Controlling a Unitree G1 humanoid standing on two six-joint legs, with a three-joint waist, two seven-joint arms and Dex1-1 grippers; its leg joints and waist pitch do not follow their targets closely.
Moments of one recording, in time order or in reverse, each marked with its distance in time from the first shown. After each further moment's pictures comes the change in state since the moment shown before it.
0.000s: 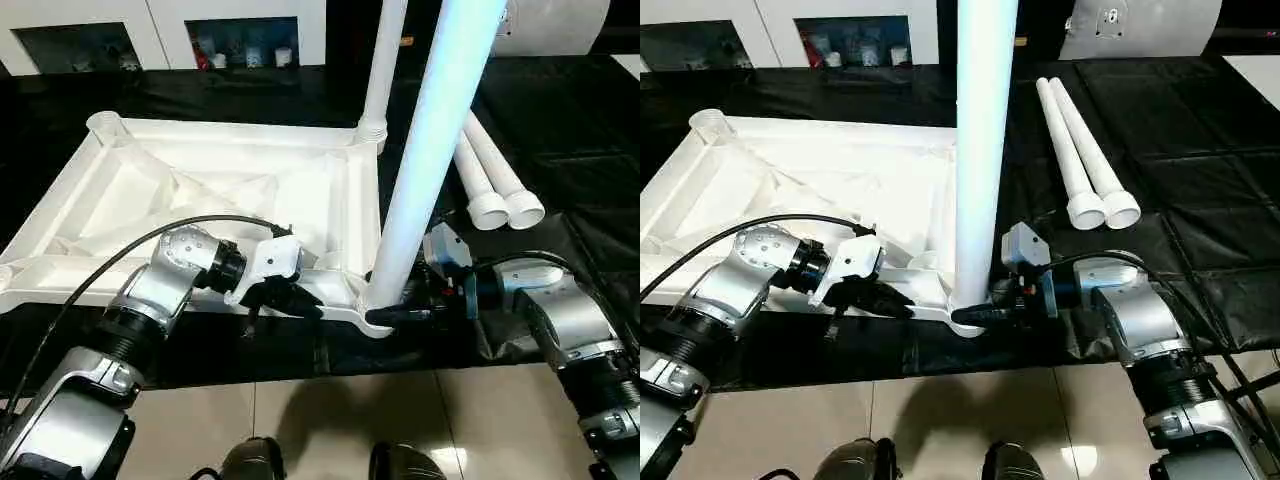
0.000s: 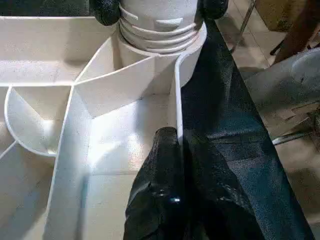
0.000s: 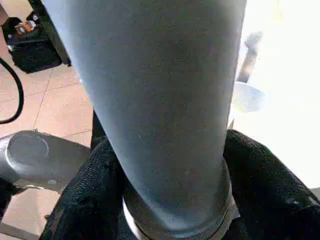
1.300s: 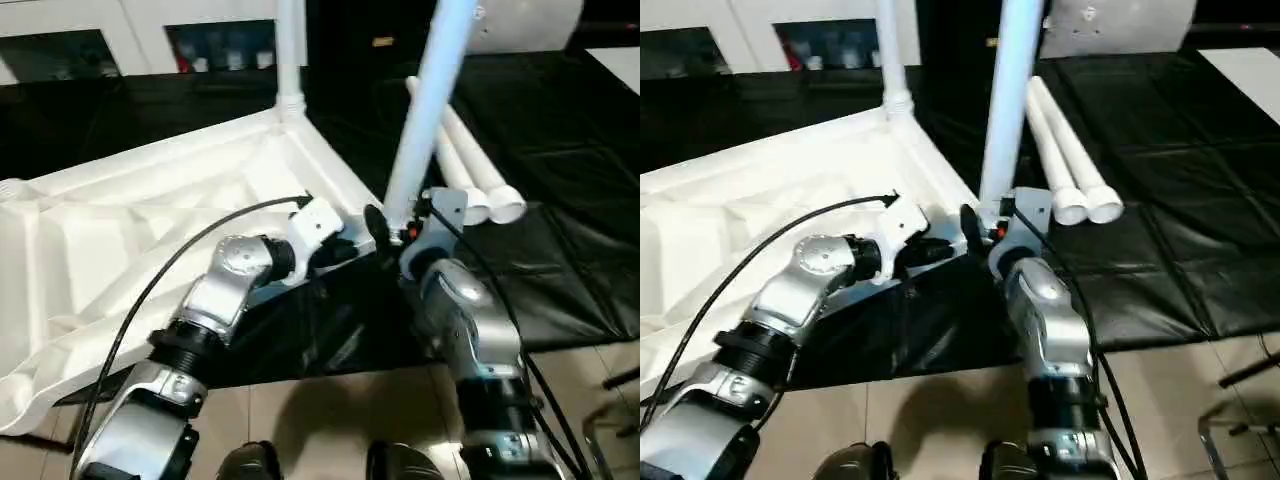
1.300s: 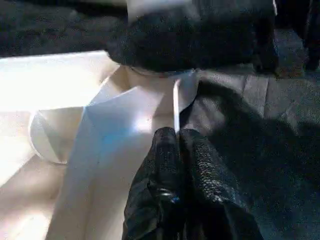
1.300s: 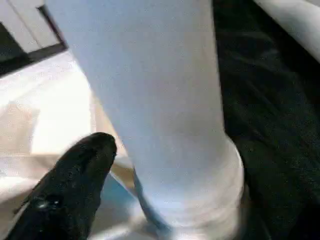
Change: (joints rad) left arm 0.014 -0.315 0.128 0.001 0.070 0.148 0.642; right arm 0.121 0.568 -0.336 -0.188 -0.102 0.195 -1.228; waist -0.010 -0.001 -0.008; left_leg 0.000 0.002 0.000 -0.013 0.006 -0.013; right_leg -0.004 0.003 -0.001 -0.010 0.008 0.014
